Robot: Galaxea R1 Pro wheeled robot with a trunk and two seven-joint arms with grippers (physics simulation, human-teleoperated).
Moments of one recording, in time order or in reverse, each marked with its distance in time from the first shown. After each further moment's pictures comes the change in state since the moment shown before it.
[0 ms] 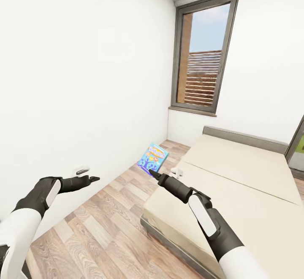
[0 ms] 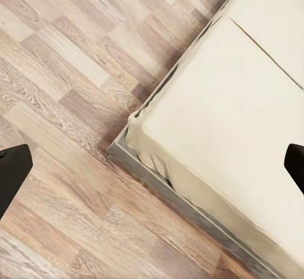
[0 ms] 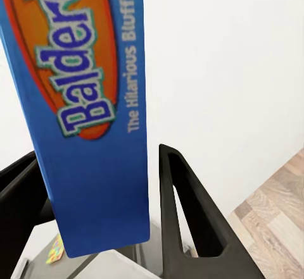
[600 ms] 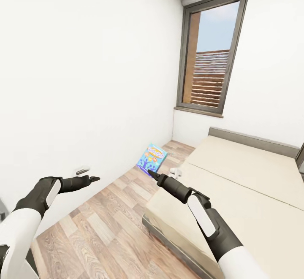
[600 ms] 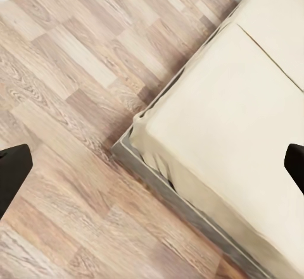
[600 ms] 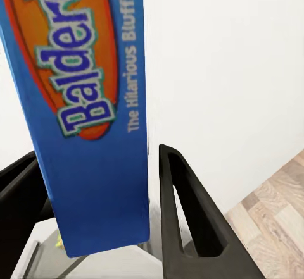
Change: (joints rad) left arm 0.000 0.000 0.000 0.000 0.001 -0.001 -0.001; right arm 0.000 0.004 0.010 0.000 0.001 0.000 -0.002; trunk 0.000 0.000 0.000
